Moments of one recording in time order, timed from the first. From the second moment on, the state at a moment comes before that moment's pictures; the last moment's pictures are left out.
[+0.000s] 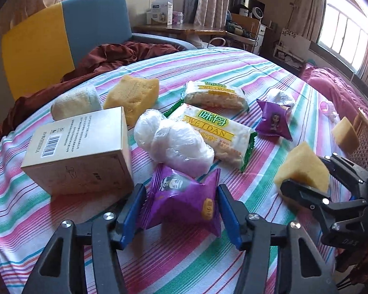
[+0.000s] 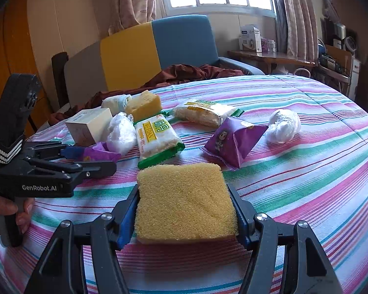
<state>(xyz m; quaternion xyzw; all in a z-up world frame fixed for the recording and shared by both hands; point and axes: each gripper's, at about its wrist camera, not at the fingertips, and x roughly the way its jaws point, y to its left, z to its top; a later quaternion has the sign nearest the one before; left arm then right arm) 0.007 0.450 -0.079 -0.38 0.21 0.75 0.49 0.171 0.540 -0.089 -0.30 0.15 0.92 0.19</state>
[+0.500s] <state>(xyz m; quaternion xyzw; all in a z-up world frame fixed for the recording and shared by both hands) 0.013 0.400 -0.071 -0.36 0.15 0.80 0.45 0.167 0.533 -0.089 -0.31 0.12 0.92 0.22</state>
